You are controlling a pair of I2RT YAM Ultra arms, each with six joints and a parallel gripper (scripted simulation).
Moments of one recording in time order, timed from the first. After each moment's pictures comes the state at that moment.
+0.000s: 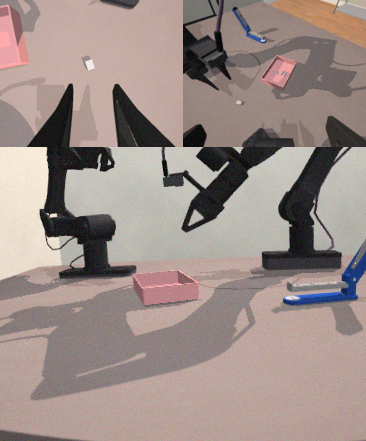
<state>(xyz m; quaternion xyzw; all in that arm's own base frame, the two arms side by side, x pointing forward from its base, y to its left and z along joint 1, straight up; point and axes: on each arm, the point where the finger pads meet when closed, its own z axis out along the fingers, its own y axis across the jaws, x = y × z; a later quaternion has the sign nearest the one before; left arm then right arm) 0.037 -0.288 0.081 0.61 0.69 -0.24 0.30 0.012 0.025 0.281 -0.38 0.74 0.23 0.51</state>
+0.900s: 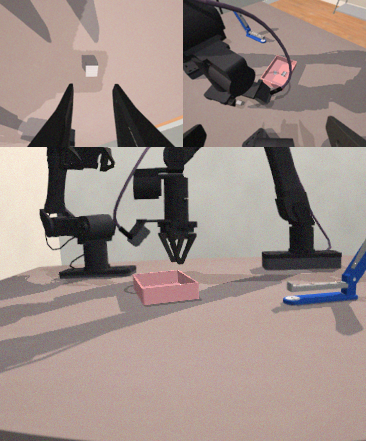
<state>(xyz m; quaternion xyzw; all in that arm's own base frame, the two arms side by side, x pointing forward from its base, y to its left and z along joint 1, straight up) 0.042 -0.313 0.006 0.53 0.85 -0.02 0.01 0.012 0.025 0.281 -0.38 0.74 0.23 0.51</state>
